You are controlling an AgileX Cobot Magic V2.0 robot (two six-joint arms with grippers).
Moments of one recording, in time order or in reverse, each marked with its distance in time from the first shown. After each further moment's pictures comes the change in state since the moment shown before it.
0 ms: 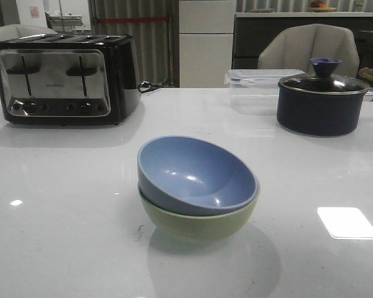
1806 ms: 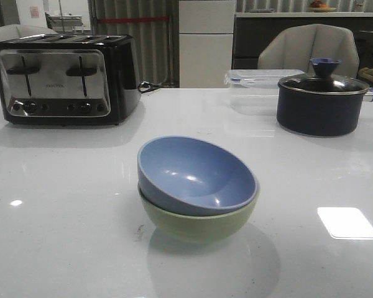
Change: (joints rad) left arm 0.560 -0.644 0.614 -0.073 -0.630 0.000; right arm 0.000 0.000 0.000 0.000 0.000 0.002
